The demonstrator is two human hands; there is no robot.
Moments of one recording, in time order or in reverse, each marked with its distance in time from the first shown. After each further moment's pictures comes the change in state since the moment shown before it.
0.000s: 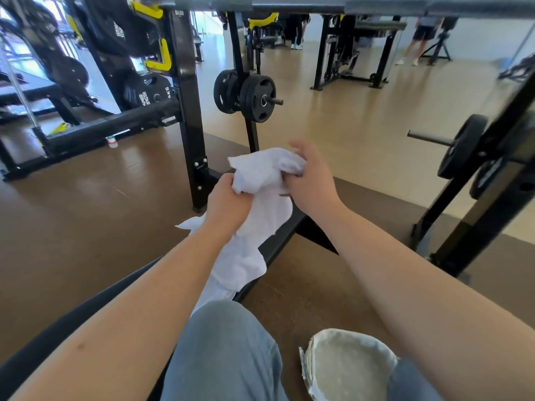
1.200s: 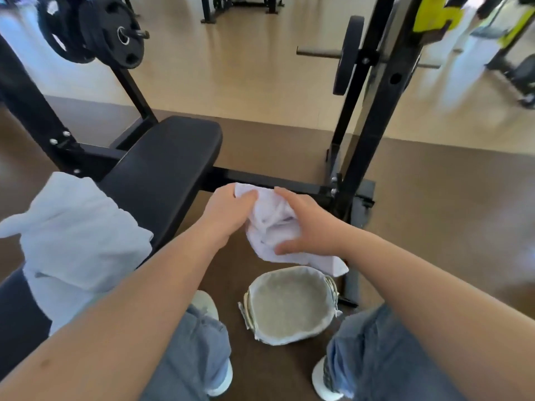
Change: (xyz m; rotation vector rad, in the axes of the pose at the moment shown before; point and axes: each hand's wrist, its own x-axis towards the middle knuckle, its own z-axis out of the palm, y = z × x) left_hand -0.086 0.035 0.208 -0.062 -0.605 -0.100; right_hand -0.146 0.190 -0.152 -0.458 -0.334 0.389
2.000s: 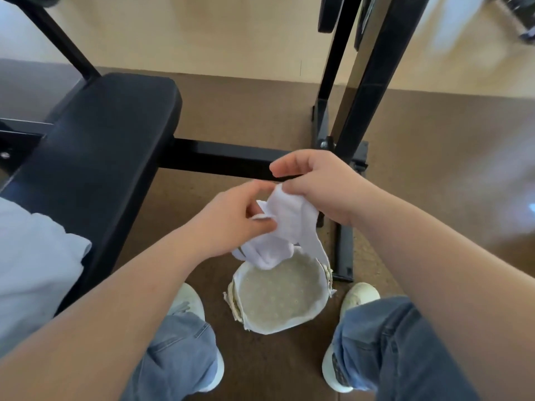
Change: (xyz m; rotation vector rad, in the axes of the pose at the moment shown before) left_hand 0.039 -0.023 0.045 0.410 -0.440 0.278; right_hand 0.036 0.031 -0.033 0.597 0.151 0.206
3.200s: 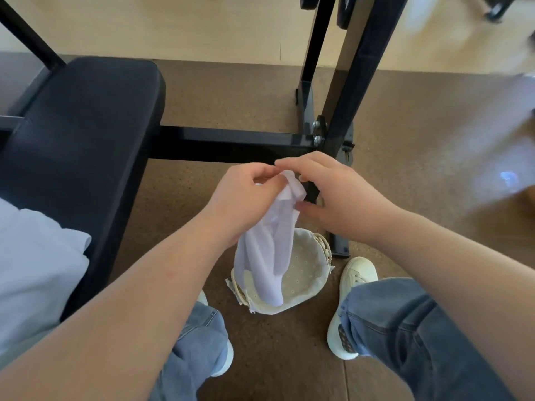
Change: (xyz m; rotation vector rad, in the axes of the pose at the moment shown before) left_hand -0.014 0.013 0.009 -0.409 0.110 -0.041; right_hand -0.048 0.029 0.023 -0.703 0.098 -0.345
